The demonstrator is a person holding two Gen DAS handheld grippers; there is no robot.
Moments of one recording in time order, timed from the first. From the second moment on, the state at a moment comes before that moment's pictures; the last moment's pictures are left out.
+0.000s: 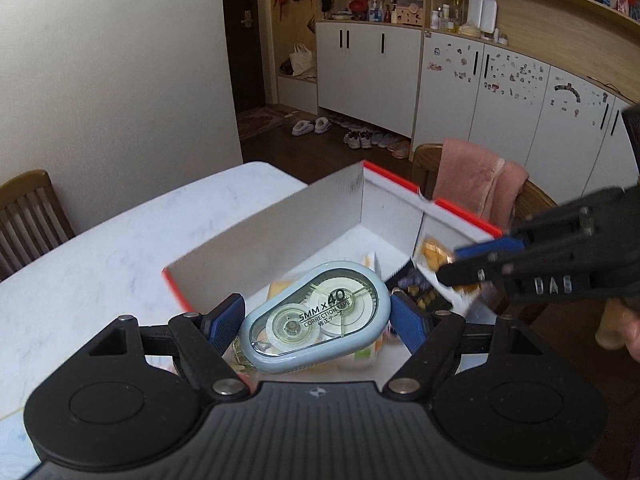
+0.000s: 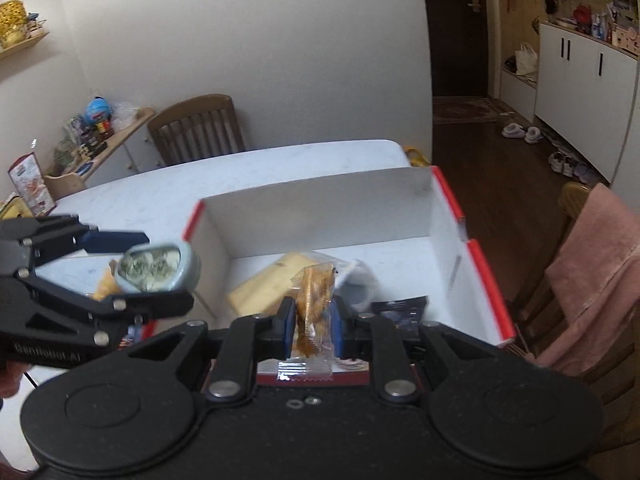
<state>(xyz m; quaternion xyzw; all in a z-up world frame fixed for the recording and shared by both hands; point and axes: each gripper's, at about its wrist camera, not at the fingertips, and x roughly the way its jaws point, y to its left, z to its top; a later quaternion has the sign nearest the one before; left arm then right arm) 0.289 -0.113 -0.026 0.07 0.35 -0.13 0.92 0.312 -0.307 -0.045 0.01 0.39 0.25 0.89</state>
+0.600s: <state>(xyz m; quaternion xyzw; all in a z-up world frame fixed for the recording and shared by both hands) 0.374 -0.154 -0.051 0.07 0.39 -0.08 0.91 0.354 -0.322 -0.075 0.00 0.42 0.23 0.88</state>
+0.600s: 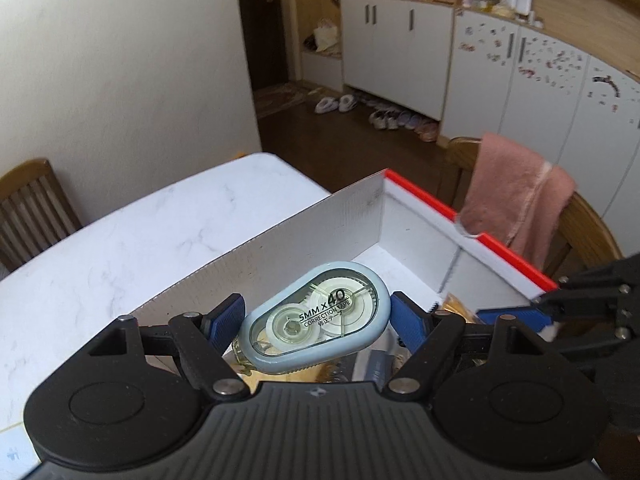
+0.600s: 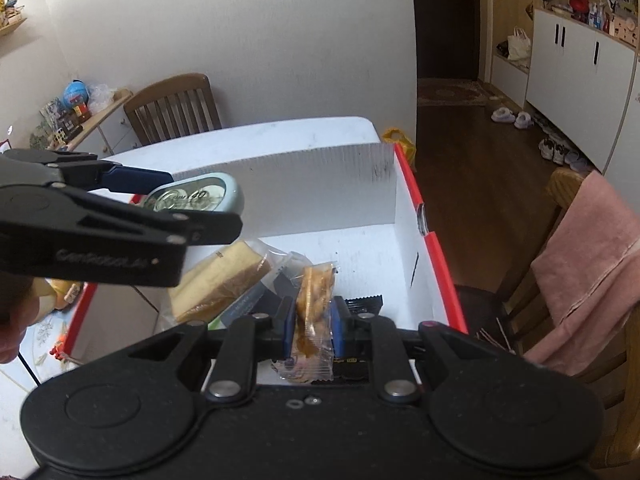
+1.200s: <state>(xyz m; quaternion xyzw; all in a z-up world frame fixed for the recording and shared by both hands) 0.411 -0.146 -0.100 0.06 0.46 -0.06 0.88 0.375 -0.309 -0.106 -0.03 0.48 0.22 0.85</state>
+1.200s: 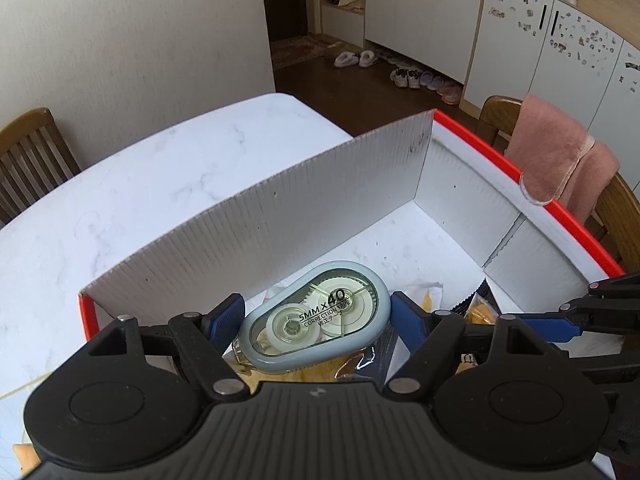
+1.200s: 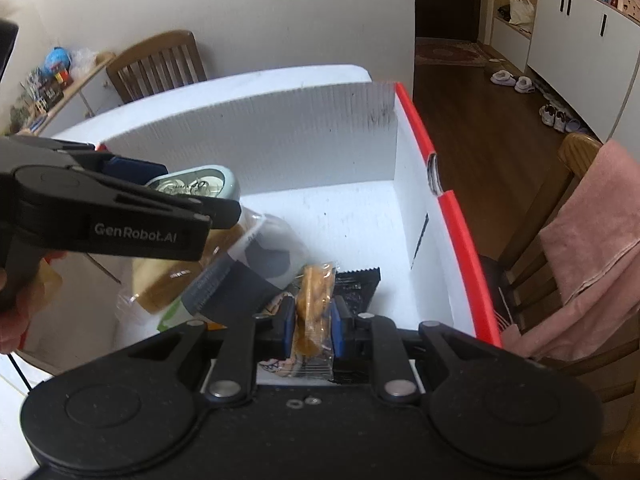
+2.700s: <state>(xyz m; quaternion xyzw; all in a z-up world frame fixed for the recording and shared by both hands) 0.333 -0.129 -0.046 0.06 0.40 -0.11 0.91 0.338 -0.310 -0.064 -0.04 0.43 0.24 0.87</state>
